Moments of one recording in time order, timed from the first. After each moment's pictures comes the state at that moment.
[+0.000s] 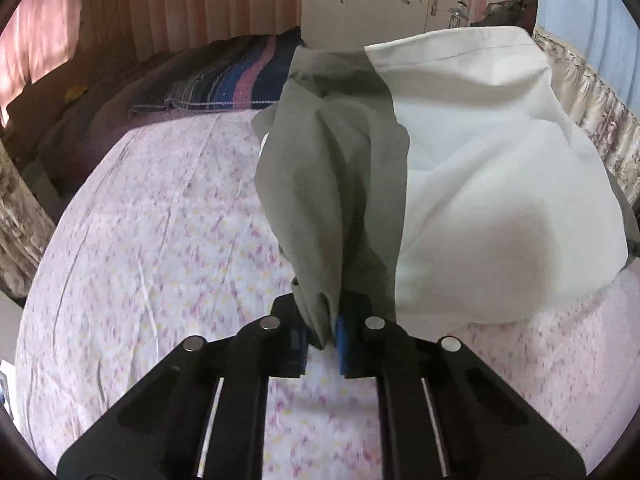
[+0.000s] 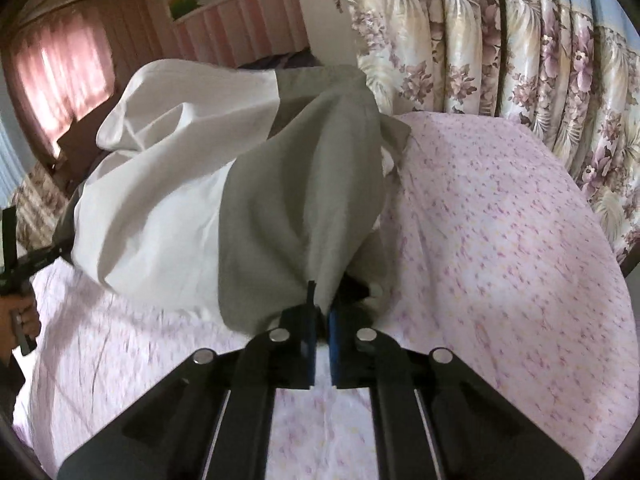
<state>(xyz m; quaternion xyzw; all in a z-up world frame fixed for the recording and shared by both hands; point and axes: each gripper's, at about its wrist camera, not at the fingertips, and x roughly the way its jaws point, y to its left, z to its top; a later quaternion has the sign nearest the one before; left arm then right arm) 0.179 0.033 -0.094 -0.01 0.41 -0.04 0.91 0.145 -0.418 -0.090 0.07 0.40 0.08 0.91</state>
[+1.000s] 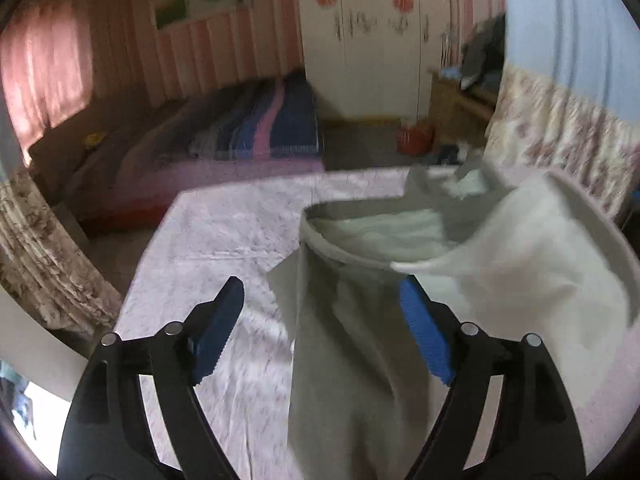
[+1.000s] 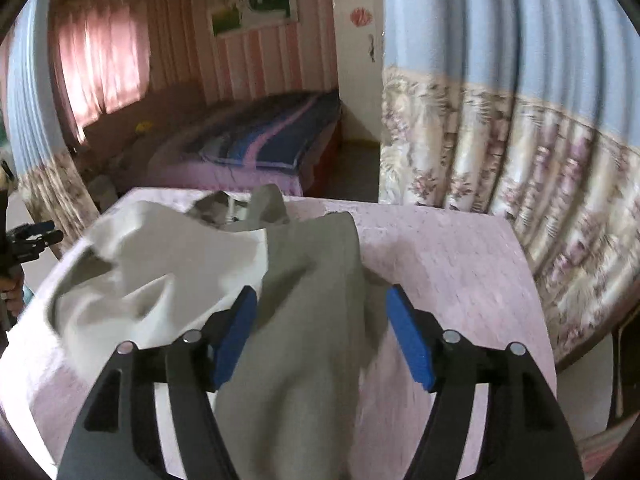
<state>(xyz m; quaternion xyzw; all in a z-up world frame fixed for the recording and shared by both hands) 0.131 0.035 -0.002 0.05 0.37 -0.01 0.93 0.129 -0.411 0.012 -0.01 0.34 0.10 0.93</state>
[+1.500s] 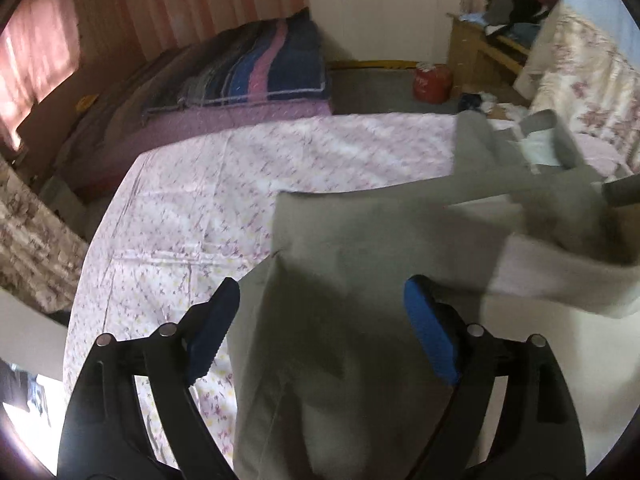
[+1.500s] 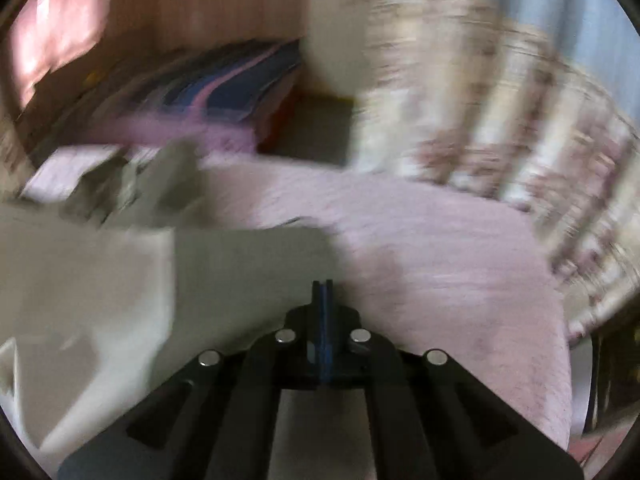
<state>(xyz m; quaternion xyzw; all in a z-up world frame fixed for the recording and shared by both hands) 0.242 0.025 -0.077 0.05 0.46 0.01 0.89 0.252 -0.408 -0.059 -0.03 0.40 -0.02 0.92</state>
